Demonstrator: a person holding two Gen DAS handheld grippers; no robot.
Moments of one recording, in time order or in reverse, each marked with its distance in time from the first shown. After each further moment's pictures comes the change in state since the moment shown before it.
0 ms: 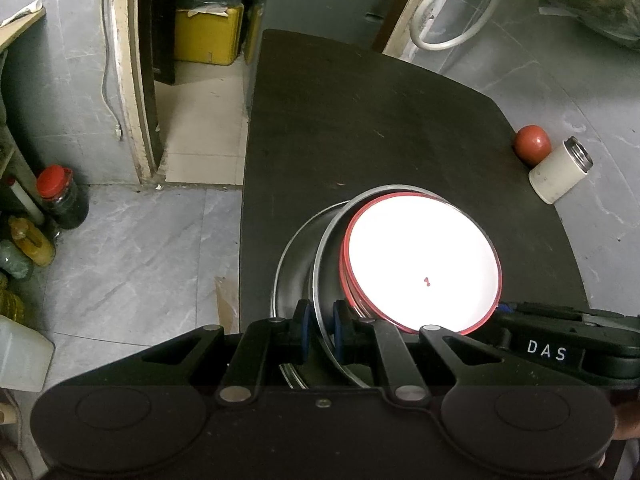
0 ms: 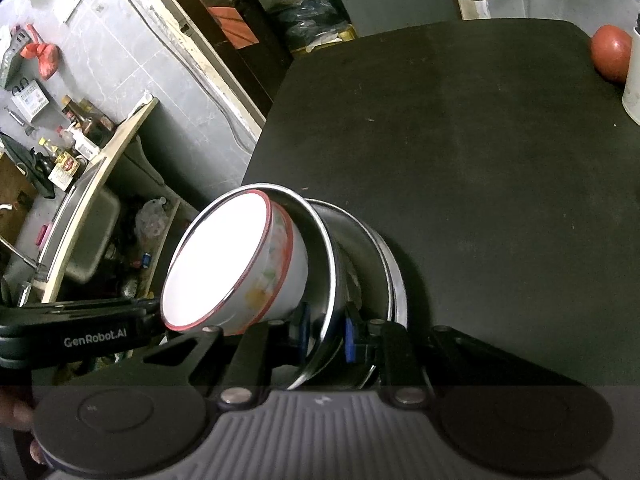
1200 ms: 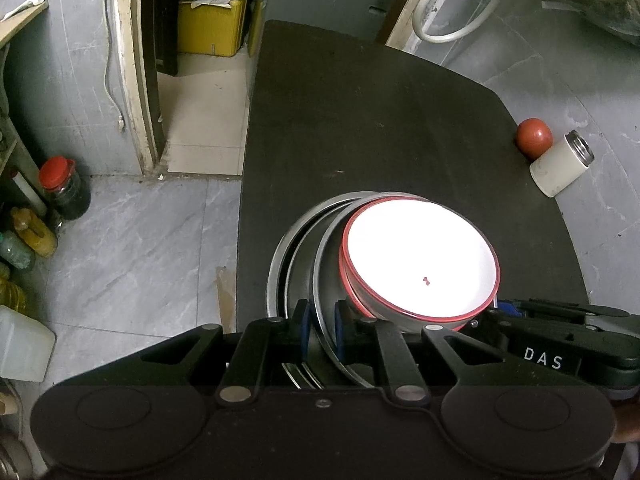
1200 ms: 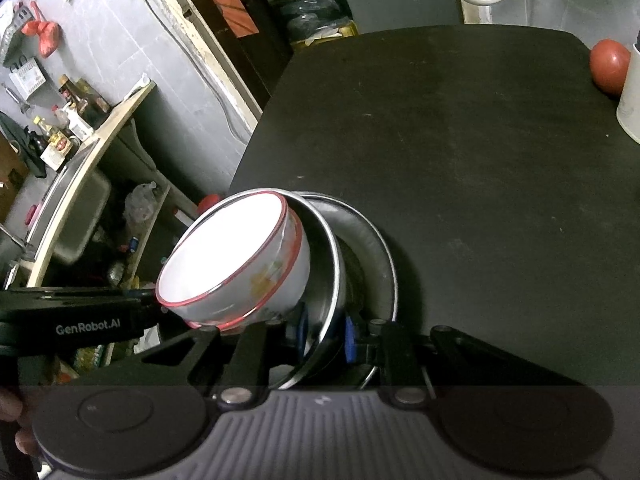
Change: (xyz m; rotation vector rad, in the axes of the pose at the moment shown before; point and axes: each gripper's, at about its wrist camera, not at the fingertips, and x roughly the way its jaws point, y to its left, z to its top) left arm 0.000 -0.003 -0.001 -0.010 0.027 0.007; right arm 0.004 0.010 0.003 -0.050 0.023 -0.049
